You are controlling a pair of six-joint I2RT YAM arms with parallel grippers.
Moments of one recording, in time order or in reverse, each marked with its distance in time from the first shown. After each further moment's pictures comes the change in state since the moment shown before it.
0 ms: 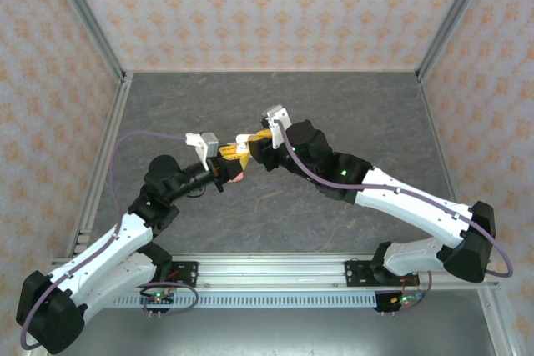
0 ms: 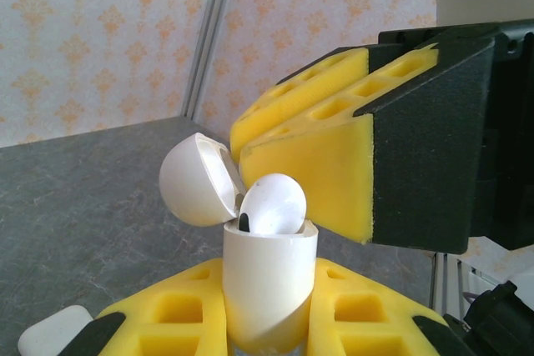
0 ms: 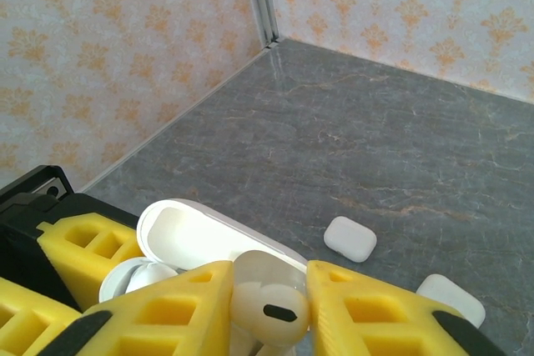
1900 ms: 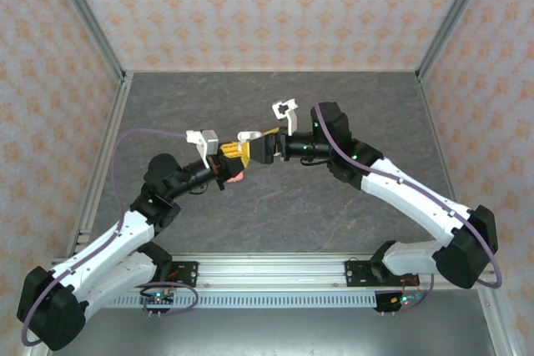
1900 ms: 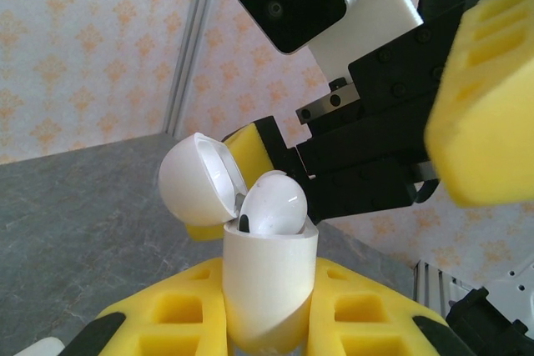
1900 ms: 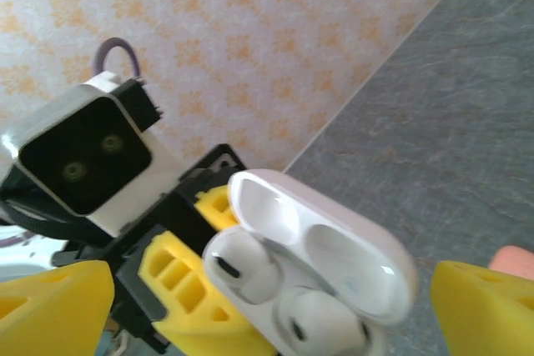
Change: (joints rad) left arm -0.005 0.034 0.014 0.076 0.036 -0.029; right arm -0.255 -0.003 -0.076 0.185 -0.782 0.334
